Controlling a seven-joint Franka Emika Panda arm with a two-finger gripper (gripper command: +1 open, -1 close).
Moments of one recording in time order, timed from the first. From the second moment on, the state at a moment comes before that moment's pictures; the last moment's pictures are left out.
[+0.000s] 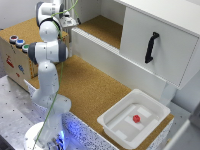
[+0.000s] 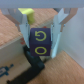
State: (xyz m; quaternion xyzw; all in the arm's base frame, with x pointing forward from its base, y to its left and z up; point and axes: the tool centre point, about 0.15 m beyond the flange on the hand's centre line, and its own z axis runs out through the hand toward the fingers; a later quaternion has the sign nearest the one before) arm 0.428 0.331 0.444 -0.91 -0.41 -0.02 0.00
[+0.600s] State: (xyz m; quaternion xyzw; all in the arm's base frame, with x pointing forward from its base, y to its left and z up) arm 0.431 0.251 0.343 -0.99 -0.14 -0.05 -0.01
